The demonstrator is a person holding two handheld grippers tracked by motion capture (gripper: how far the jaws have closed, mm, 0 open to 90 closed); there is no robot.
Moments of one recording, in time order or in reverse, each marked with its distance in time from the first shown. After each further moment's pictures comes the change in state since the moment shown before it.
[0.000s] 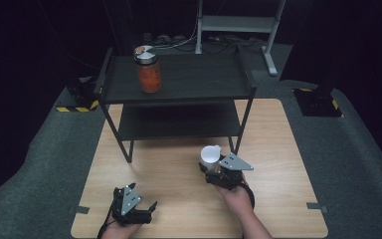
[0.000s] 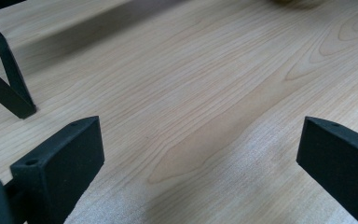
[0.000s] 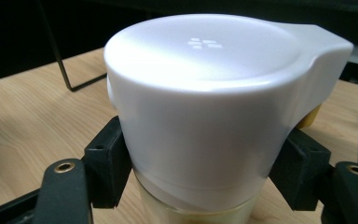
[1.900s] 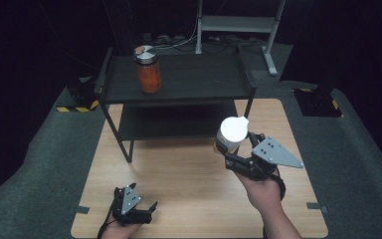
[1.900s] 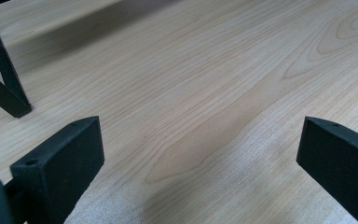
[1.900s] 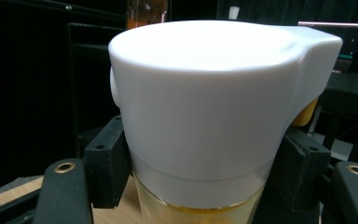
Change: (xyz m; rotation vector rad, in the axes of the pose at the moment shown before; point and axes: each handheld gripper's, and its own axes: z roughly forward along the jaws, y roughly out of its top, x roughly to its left) left arm 0.003 0.001 0.001 0.008 -0.014 -0.005; right arm 0.011 0.095 -0.095 -0.300 -0.045 -0.084
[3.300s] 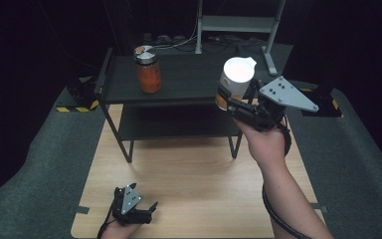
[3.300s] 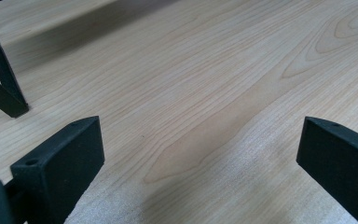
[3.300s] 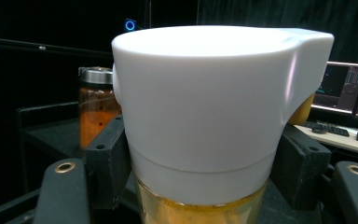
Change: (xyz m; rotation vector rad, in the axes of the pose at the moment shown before) left arm 0.001 0.000 0.000 0.001 -0.008 -0.004; right arm -0.027 0.087 0.049 -0.081 -0.072 -0.010
